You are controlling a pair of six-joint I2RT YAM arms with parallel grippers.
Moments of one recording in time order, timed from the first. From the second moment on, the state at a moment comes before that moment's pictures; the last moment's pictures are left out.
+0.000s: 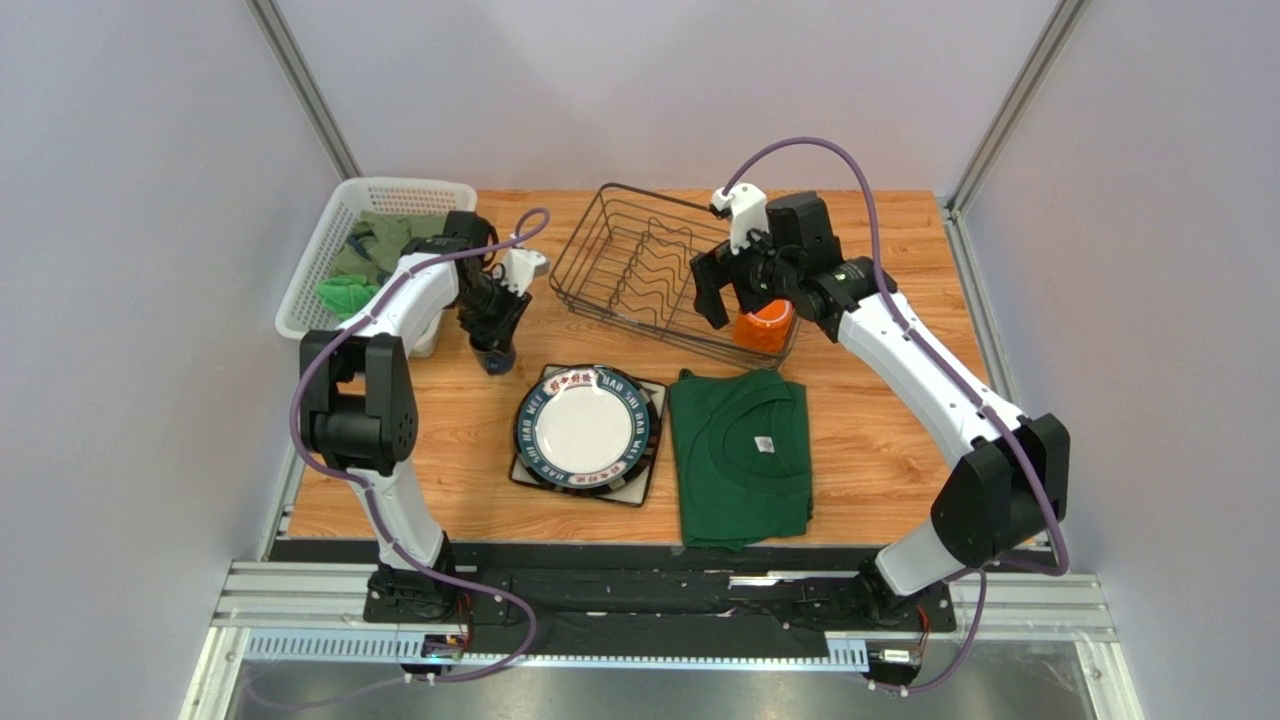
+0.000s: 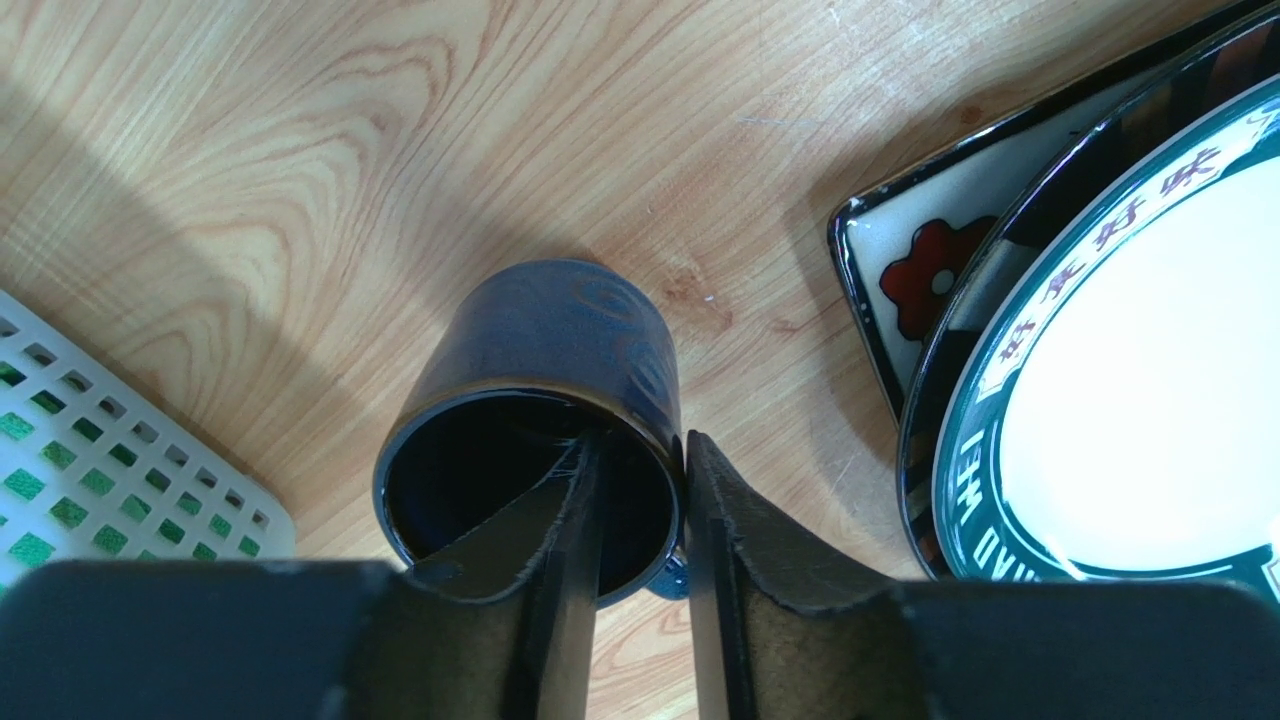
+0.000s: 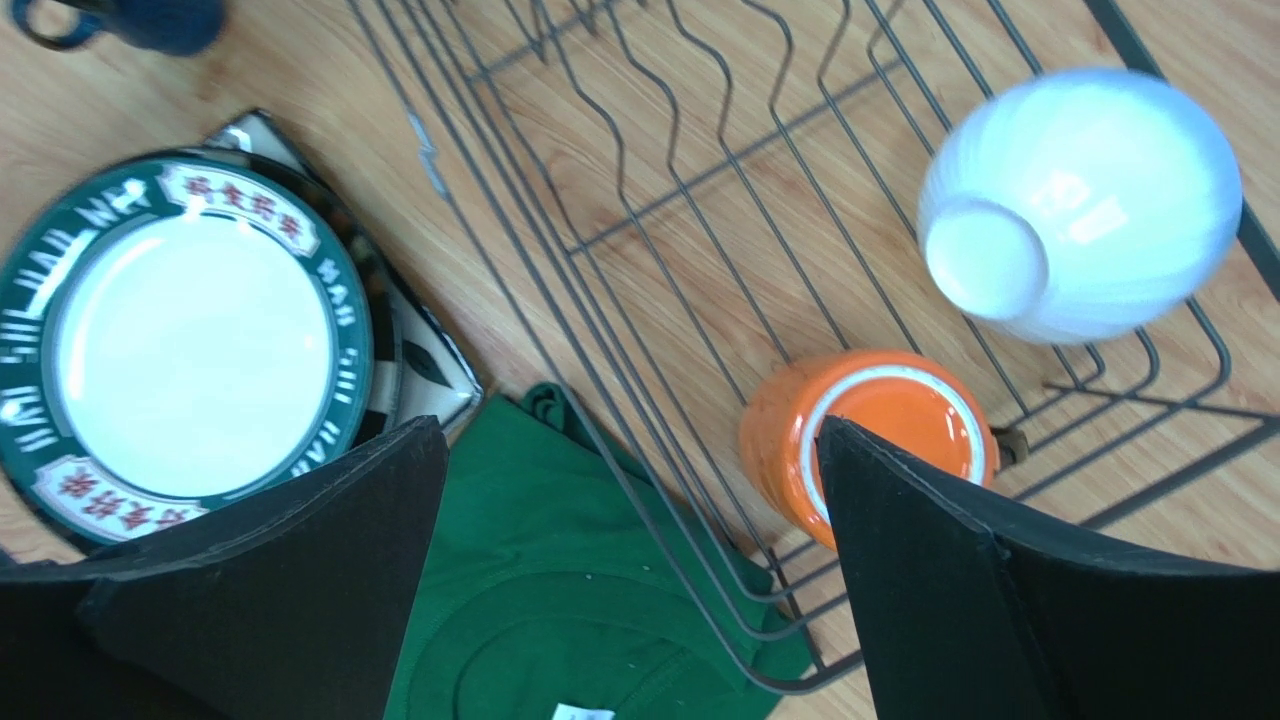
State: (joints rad) left arm -0.11 1.84 1.44 -0.87 0.24 0.52; right arm 0.45 1.52 1.41 -0.51 -0.22 -0.12
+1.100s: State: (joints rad) left arm -0.11 1.61 1.44 -0.88 0.31 0.51; right arm 0.33 1.90 1.71 -0.55 0.13 -0.35
